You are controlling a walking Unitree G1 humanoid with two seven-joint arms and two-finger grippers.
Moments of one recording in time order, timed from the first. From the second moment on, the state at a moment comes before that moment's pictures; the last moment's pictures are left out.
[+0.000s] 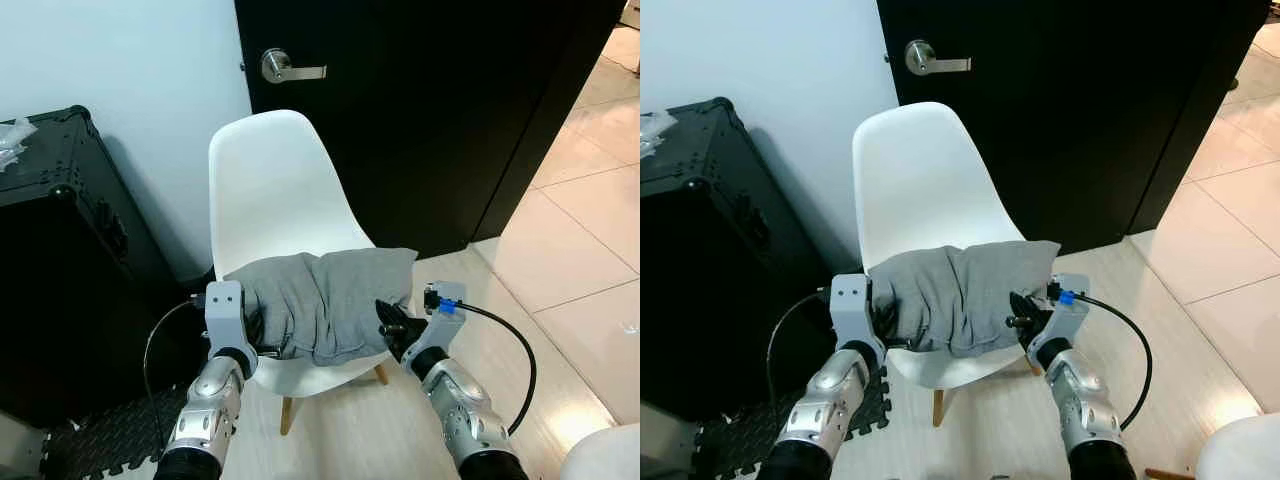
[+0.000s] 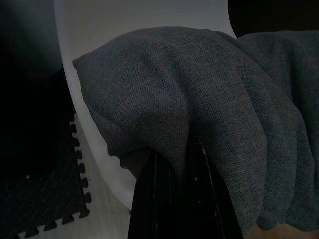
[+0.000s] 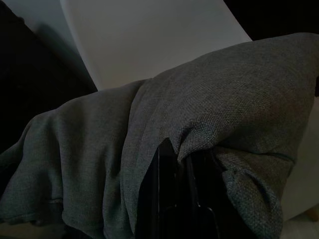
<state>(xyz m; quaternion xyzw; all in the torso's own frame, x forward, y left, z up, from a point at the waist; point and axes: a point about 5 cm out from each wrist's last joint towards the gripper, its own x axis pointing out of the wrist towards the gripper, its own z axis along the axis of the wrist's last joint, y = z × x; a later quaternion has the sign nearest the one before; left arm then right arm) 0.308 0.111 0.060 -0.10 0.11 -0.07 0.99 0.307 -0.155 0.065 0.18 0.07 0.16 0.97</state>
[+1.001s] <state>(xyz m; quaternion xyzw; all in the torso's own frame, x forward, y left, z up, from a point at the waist) 0.314 0.125 0.081 -0.09 0.05 -0.05 0.99 0.308 -0.143 0.067 0.18 0.07 0.19 0.96</state>
